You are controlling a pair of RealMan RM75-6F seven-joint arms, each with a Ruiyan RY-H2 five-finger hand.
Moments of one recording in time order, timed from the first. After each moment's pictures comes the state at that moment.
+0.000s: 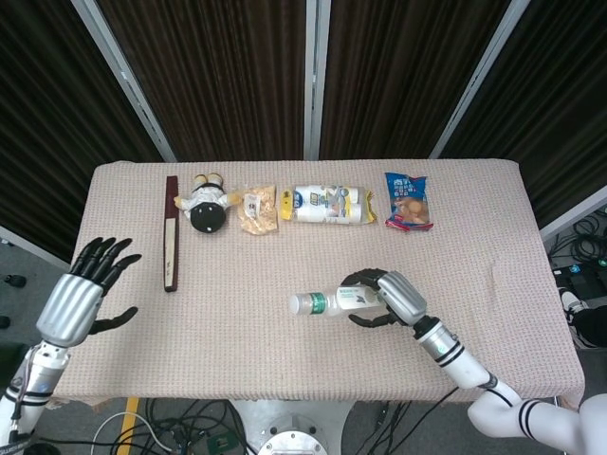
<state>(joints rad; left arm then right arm) -0.25 -1.13 -0.11 -1.65 1.73 1.45 -0.06 0.60 -1.57 0.04 -1.24 -1.70 1.25 0.68</state>
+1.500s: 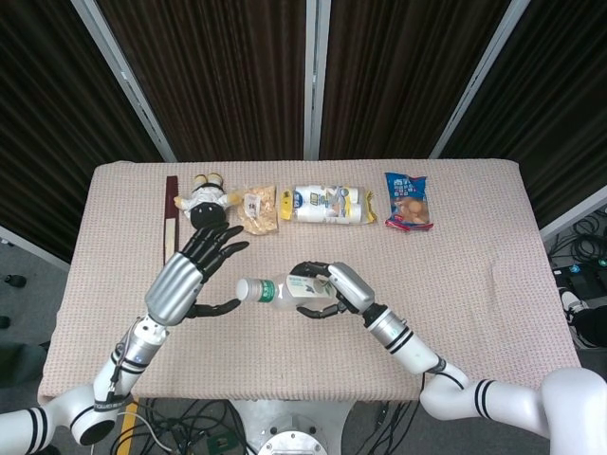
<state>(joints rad) -0.53 -1.41 -0.17 -1.69 1.72 1.39 -0.09 0.76 -1.67 0.13 -1.34 -1.57 1.10 0.74</state>
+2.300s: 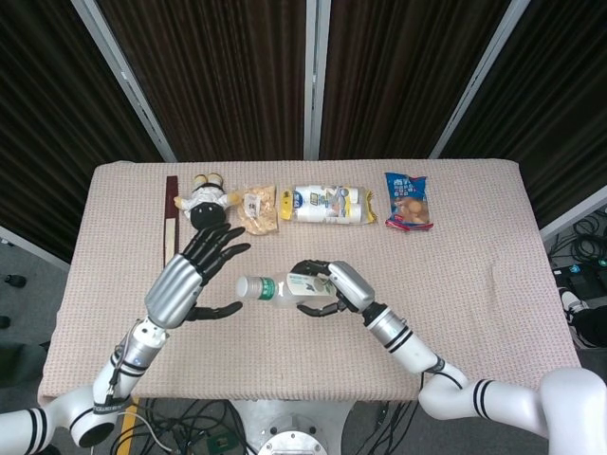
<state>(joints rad) -0.54 -1.40 -0.15 -1.71 1.73 1.42 -0.10 0.76 -1.67 0.14 -1.34 -1.55 1.10 0.71</state>
